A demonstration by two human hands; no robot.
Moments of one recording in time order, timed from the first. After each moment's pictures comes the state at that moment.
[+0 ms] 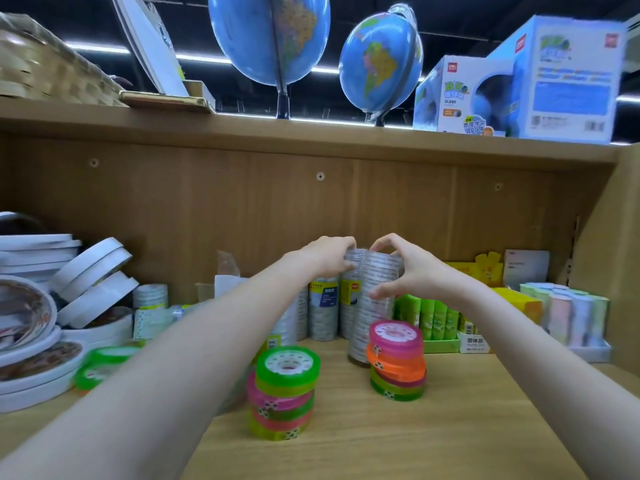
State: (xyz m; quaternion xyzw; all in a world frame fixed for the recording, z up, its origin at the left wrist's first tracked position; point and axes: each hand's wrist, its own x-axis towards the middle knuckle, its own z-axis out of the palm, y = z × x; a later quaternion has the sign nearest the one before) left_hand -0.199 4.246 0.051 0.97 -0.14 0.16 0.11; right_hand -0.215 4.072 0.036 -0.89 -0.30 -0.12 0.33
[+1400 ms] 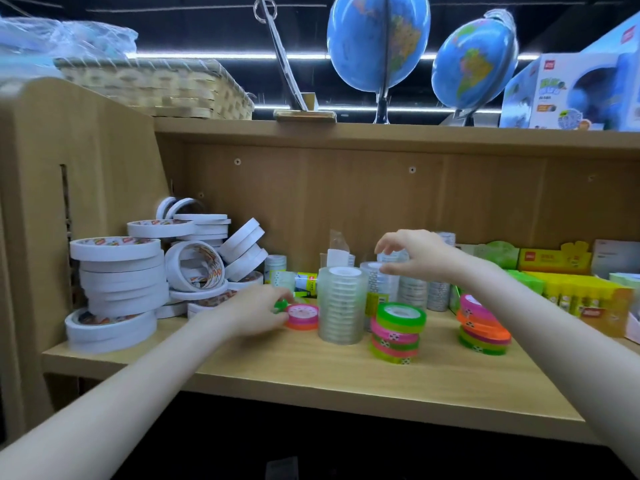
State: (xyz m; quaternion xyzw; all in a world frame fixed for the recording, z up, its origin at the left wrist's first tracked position) left_hand -0.392 4.427 -0.037 0.99 0.02 0.13 0.07; right_hand -0.285 4.183 0.037 -0.90 -0.38 -0.20 0.08
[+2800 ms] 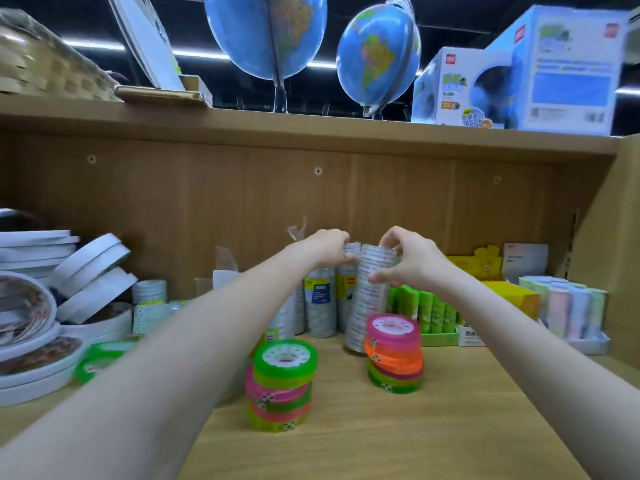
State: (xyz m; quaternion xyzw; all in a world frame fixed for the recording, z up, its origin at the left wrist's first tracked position) left_hand -0.197 4.239 0.057 0.98 -0.10 0.15 0.09; right_hand -0.220 4.080 0.038 -0.90 -0.22 -0.20 0.32
